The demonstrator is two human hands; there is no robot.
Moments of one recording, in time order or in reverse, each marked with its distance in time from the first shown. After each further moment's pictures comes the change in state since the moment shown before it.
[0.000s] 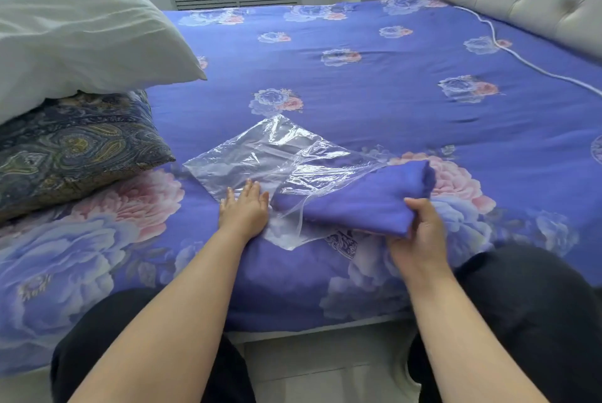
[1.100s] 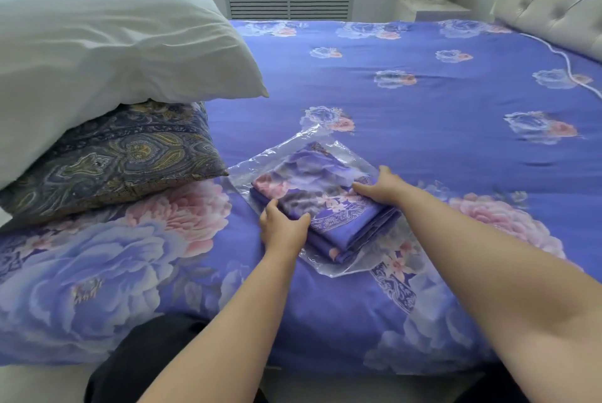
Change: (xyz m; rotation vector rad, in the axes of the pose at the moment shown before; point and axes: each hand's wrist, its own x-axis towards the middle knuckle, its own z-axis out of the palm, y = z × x) left_hand -0.010 0.005 -0.024 -0.883 0.276 -0.307; right_hand 0.174 0.058 0.105 -2.102 -0.204 0.121
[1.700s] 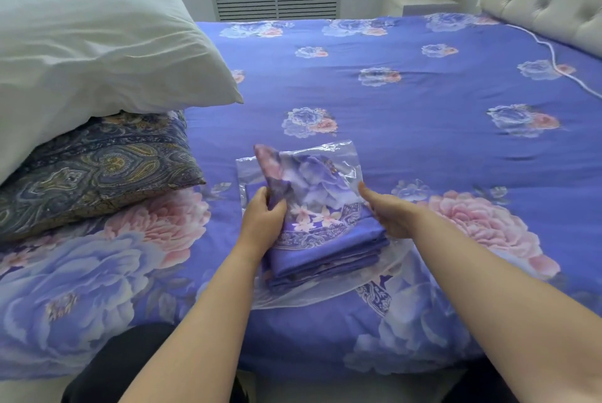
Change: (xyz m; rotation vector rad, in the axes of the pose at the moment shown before) left_hand 0.009 0.027 -0.004 0.014 -0.081 0.280; right_hand -0.010 0.056 0.008 0.828 -0.473 0.144
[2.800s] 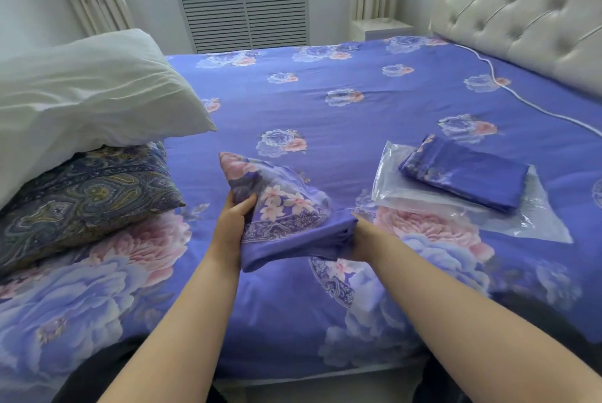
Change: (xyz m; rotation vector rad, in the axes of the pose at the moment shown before) left_hand -0.027 0.062 -0.009 -0.902 -0.144 -0.184; right_hand -0.072 0.022 0.051 -0.030 0.171 -0.199
